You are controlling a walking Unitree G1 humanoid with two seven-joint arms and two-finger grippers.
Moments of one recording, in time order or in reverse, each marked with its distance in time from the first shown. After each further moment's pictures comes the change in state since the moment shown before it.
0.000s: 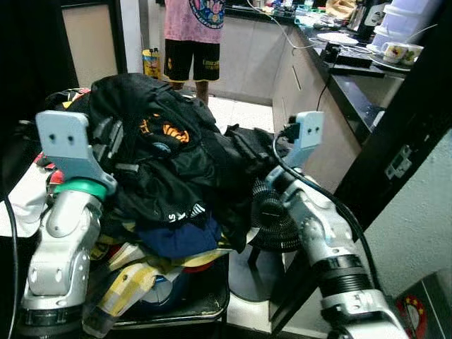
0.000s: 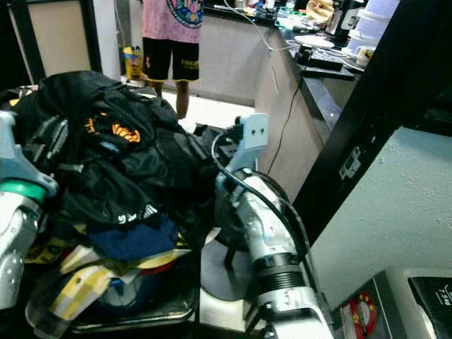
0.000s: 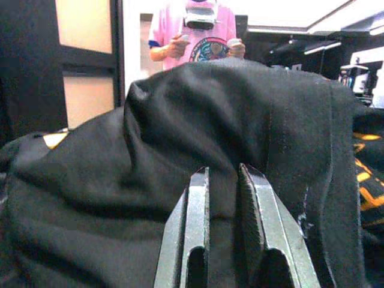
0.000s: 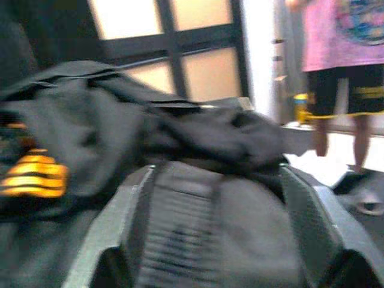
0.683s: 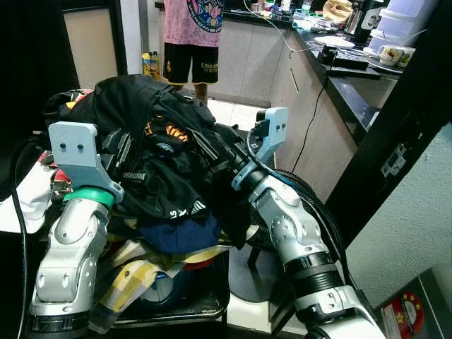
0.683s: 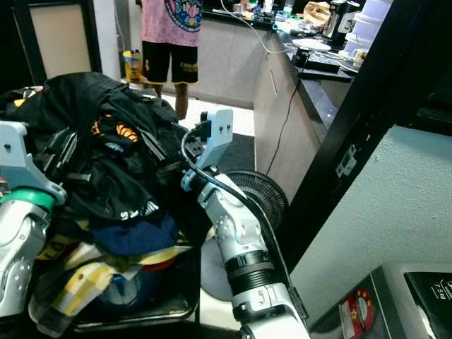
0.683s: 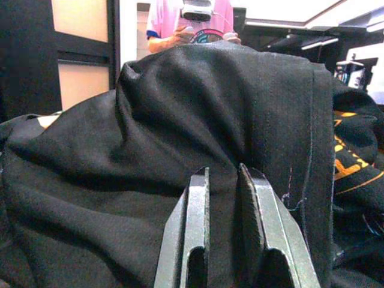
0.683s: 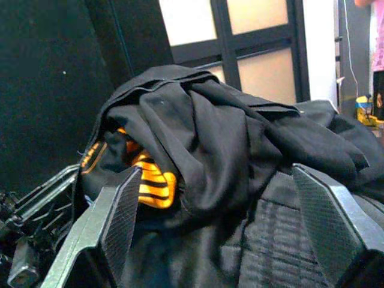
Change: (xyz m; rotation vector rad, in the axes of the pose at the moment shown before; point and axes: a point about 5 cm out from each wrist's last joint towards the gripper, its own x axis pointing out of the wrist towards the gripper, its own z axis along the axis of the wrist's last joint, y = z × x) left arm -0.003 -0.006 -0.007 -0.026 0.034 -0.008; right arm 0.019 0.031 -0.011 0.069 -0.008 0.115
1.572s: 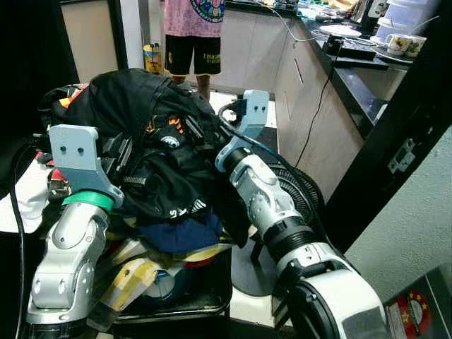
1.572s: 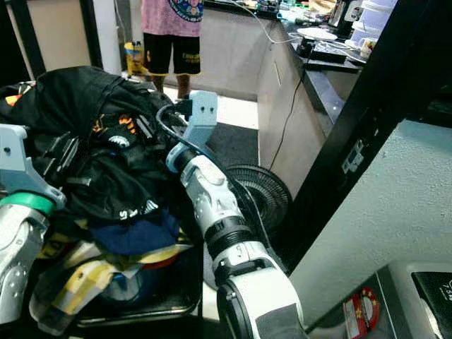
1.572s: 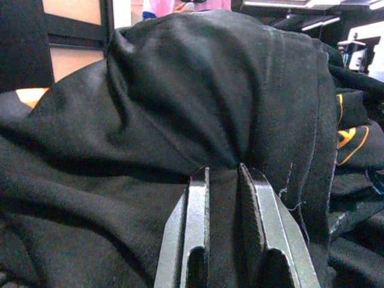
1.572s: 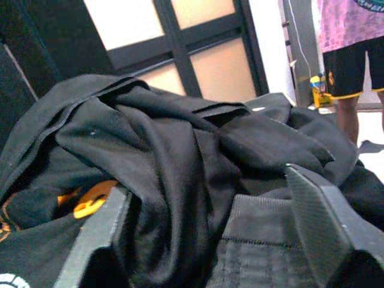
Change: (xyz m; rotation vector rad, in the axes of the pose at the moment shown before) left arm -0.007 -0.001 0.001 0.003 0.028 -0.012; right arm 0.038 -0.008 0.002 0.035 -0.009 -0.188
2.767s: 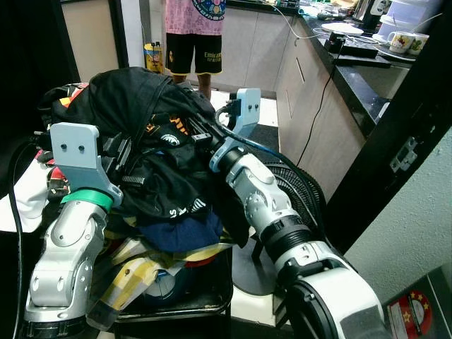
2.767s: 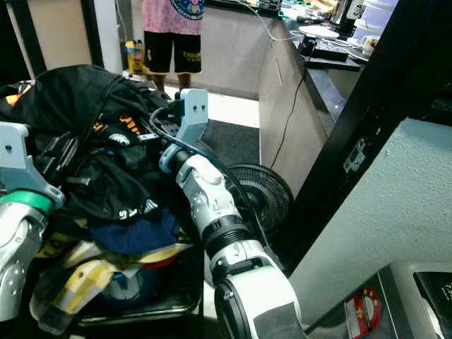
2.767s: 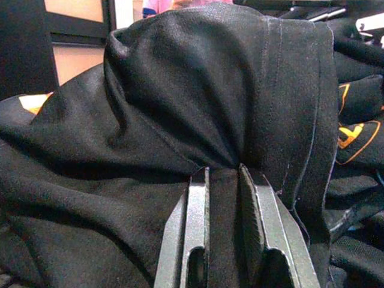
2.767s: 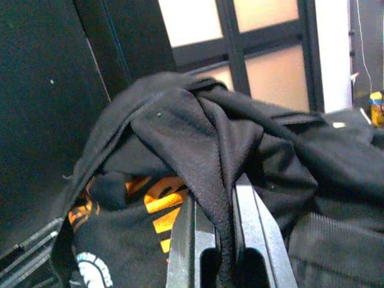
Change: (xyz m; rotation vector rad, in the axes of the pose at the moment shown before) left arm 0.002 0.003 0.001 0.022 0.010 0.017; right arm 0.002 0.020 0.006 -0.038 -0.019 0.218
